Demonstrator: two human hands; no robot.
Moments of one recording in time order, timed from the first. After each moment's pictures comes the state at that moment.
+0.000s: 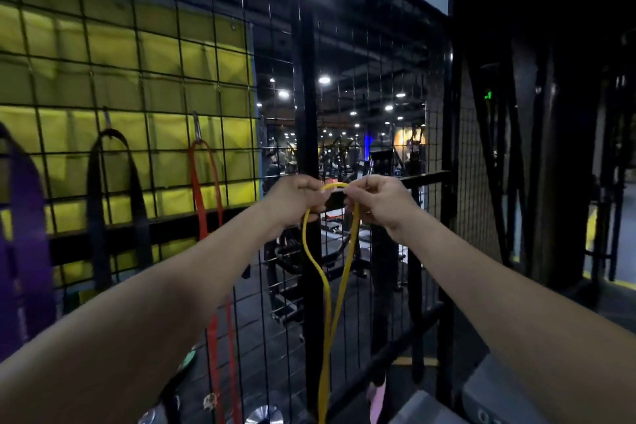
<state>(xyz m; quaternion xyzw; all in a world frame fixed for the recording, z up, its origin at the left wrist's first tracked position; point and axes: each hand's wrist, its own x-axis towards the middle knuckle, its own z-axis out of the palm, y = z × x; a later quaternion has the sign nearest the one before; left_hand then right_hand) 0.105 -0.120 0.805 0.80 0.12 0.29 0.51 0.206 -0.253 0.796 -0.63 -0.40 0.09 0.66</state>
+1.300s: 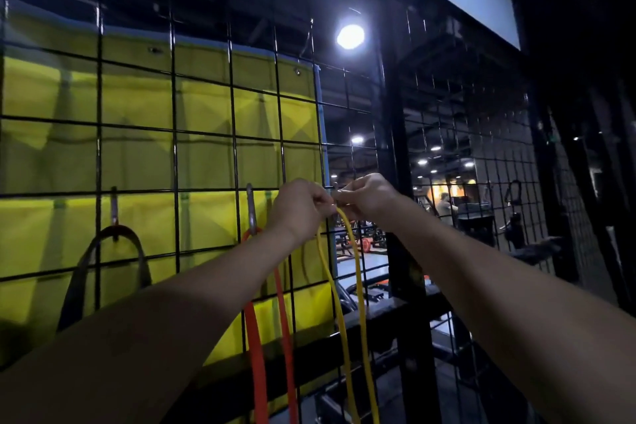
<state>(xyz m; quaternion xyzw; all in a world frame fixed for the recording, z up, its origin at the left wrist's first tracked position) 0.160 0.088 0.910 0.86 0.13 0.48 0.15 0.287 0.027 0.927 -0.65 -0.44 0.04 0.62</state>
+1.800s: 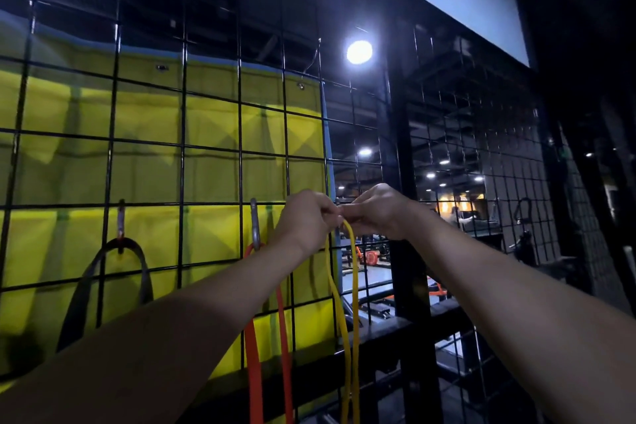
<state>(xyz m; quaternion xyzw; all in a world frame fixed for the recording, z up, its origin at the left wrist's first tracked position) 0.165 0.084 0.915 0.85 0.14 0.49 0.13 0.293 0.016 0.937 -0.63 -0.49 0.12 0.60</state>
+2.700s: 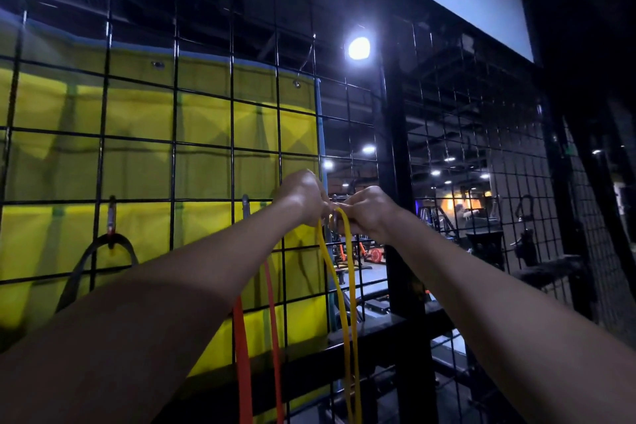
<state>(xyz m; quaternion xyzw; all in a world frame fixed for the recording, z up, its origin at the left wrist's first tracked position) 0.173 0.083 0.948 0.88 0.22 0.41 0.13 0.293 0.026 0.927 -0.60 -0.47 0.11 0.64</state>
